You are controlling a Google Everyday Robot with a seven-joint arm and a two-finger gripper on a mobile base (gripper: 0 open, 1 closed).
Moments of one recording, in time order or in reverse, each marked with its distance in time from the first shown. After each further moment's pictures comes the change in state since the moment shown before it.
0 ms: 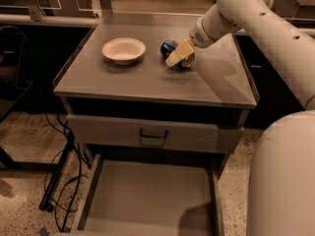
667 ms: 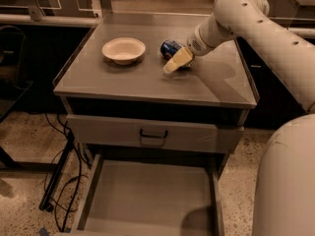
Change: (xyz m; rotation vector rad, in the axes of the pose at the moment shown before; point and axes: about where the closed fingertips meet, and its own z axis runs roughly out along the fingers) arm 0.015 0.021 0.013 -0.041 0.018 0.029
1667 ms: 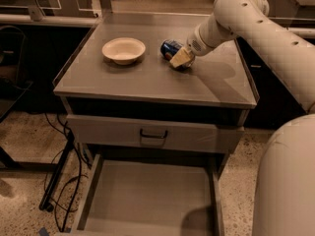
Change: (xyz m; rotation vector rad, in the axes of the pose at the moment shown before) arm 0.000 0.000 0.000 0.000 0.000 0.000
